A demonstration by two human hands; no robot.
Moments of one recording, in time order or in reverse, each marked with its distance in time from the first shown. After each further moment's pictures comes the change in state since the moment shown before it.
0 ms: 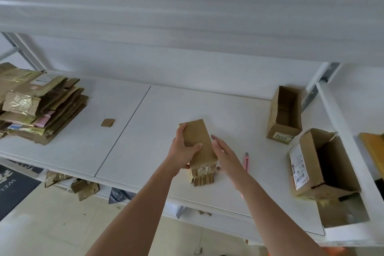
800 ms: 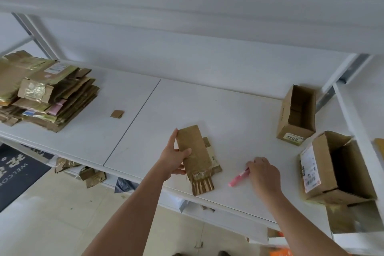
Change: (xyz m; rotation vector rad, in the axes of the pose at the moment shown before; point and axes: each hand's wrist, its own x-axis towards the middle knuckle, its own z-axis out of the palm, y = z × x) left_hand -0.005 -0.034 -0.038 -0.072 0.013 -0.183; right_hand 0.000 0.058 -0.072 -1.581 0.143 -0.059
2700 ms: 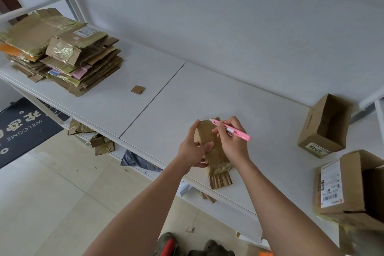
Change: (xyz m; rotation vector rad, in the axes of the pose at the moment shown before) left_hand -0.006 -0.020 0.008 -0.122 0.028 0.026; right_hand 0.039 -0.133 -0.059 1.273 0.258 -0.223
